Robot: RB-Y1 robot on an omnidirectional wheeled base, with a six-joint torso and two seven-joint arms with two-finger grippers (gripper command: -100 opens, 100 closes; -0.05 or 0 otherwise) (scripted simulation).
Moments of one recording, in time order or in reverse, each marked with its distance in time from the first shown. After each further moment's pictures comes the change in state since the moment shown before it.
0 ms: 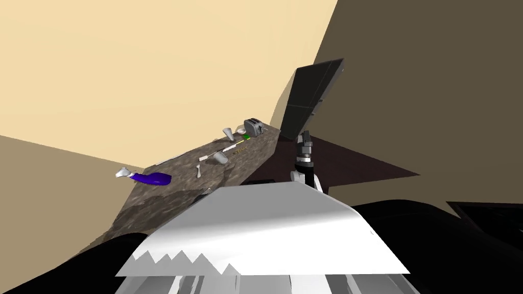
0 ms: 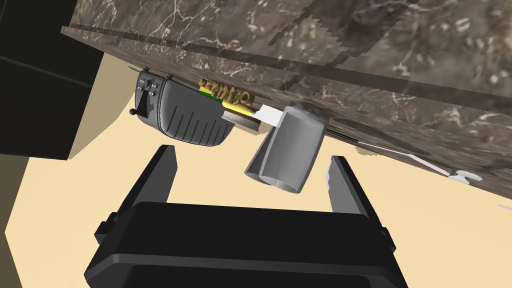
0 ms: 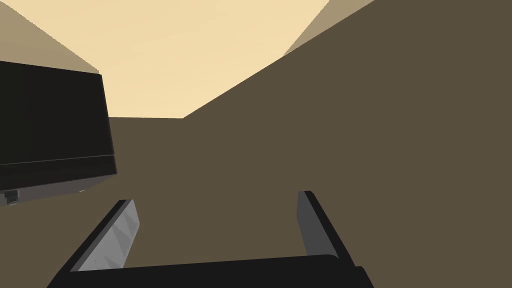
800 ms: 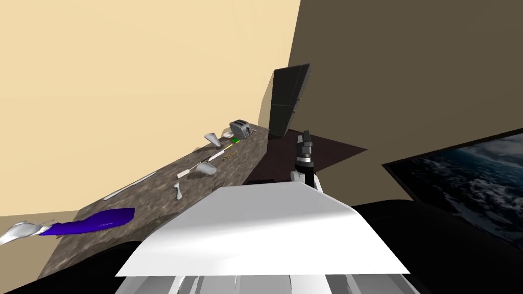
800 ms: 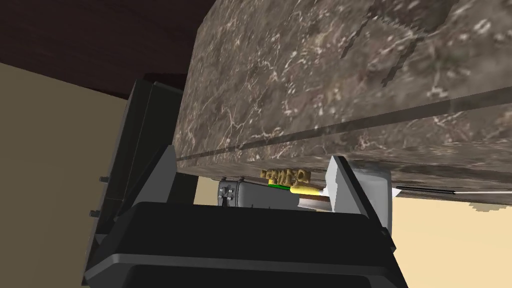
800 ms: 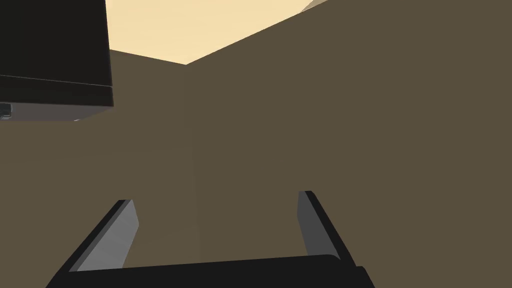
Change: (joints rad) left arm 0.215 0.194 0.041 0.019 -0.076 0.035 -0.125; right arm 0.000 0.000 0.000 0.000 0.000 0.000 0.000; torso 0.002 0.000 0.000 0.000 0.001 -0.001
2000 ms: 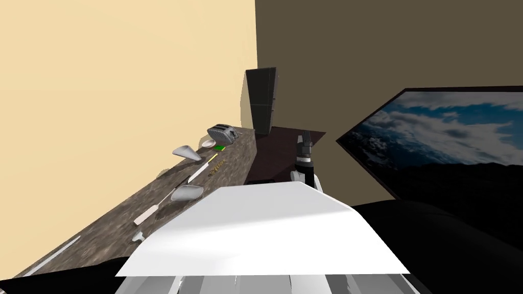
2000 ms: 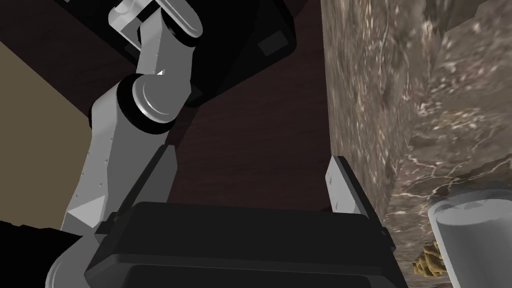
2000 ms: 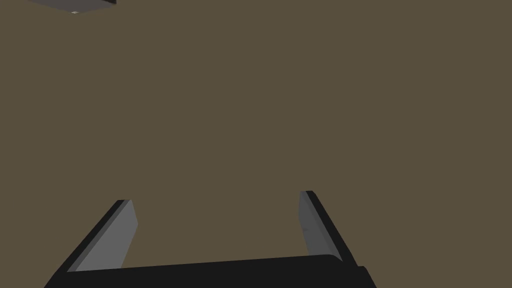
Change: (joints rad) left arm 0.276 0.343 0.058 0.085 -0.140 0.064 -0.242; right arm 0.000 0.000 0.000 0.000 0.000 0.000 0.000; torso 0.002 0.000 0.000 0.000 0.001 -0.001
